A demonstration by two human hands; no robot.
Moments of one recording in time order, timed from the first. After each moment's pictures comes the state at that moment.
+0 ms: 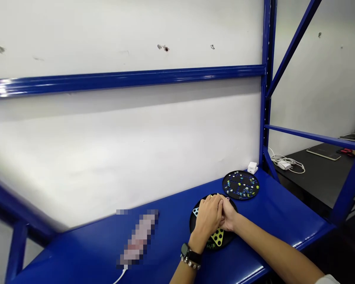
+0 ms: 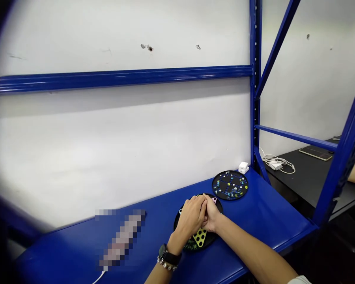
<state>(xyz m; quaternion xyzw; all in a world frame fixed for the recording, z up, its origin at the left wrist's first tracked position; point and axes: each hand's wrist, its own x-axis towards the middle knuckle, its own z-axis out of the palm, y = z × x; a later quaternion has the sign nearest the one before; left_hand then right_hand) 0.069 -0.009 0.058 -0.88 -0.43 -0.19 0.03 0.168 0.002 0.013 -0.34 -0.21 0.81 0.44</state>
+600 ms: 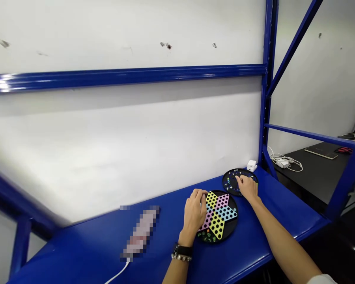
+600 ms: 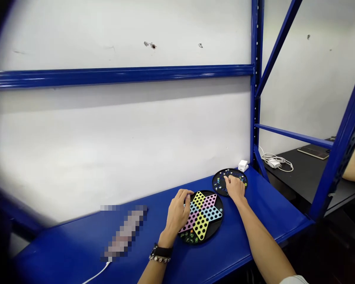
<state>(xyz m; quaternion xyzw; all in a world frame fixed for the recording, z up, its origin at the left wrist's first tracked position) 0.026 0.003 0.052 -0.82 -0.47 -0.34 -0.05 0.280 0.026 0.008 -0.80 -0.51 0.03 0.31</state>
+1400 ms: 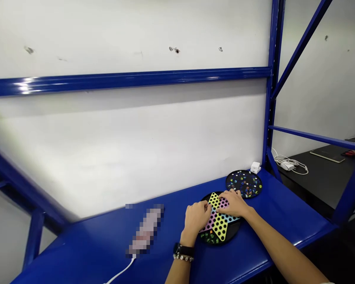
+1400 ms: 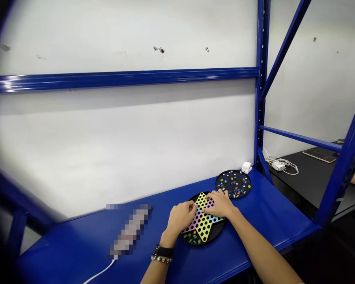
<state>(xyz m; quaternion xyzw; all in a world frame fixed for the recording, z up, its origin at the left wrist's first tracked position) 0.019 0.006 0.045 -0.82 -0.57 -0.10 -0.05 0.213 -0.002 0.015 -0.59 -0.76 0.15 0.23</state>
